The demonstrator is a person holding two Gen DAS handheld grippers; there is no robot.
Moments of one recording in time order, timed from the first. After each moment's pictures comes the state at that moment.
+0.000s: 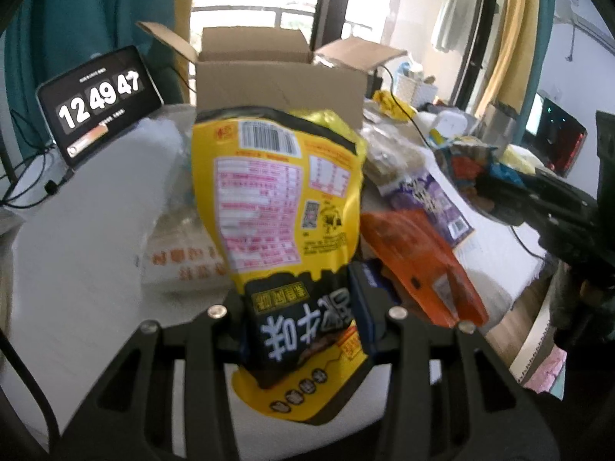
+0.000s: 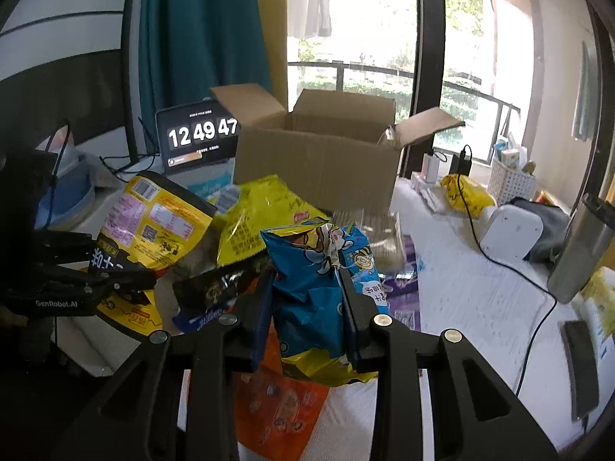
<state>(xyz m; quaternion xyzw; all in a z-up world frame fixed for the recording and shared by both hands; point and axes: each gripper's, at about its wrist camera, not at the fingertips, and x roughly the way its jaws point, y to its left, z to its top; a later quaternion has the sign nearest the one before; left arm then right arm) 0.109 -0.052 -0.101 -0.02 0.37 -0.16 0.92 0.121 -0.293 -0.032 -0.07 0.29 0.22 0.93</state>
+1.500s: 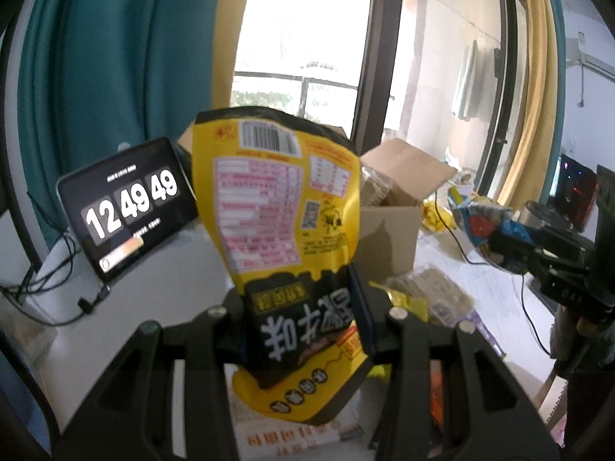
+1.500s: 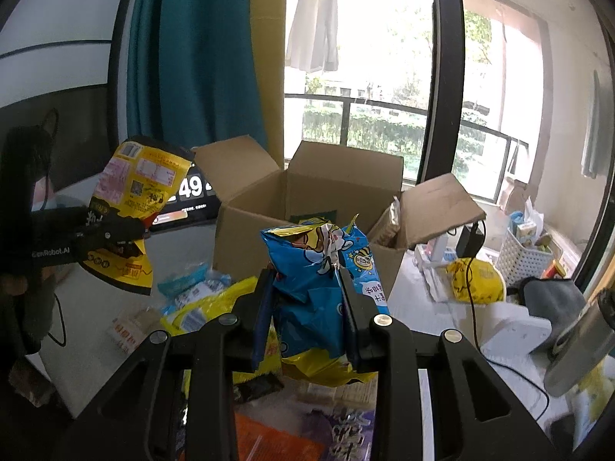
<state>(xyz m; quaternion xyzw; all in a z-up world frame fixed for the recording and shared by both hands) 0.203 0.002 -0.011 -0.04 0.25 -0.12 0.96 0.221 -0.270 0.024 -0.08 0.23 0.23 0.94</state>
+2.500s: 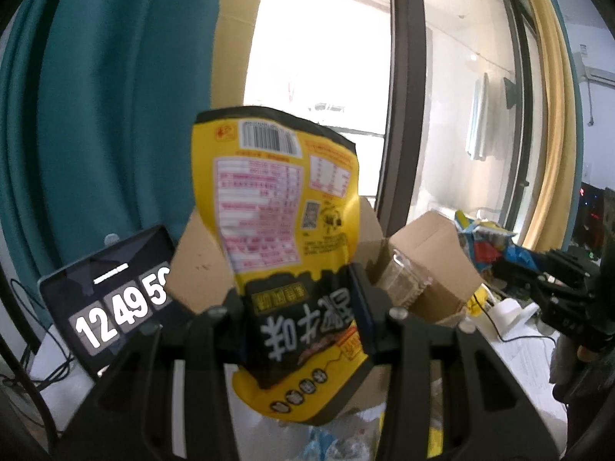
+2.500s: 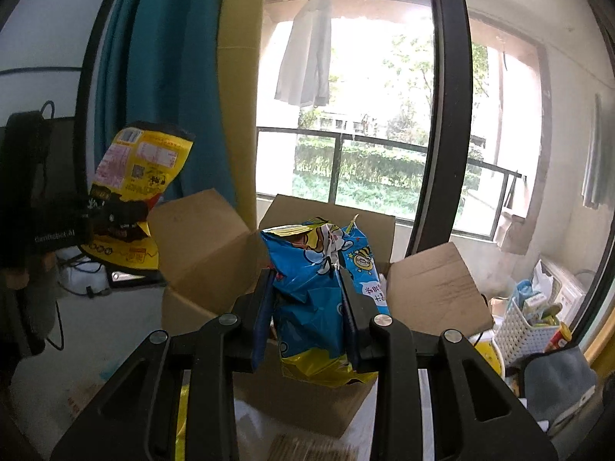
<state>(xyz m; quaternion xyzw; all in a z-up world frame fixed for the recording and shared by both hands) 0.317 0.007 0.039 -0.04 0.16 -0.10 0.98 0.331 -0.258 0.053 -0.08 0.17 0.23 0.96</state>
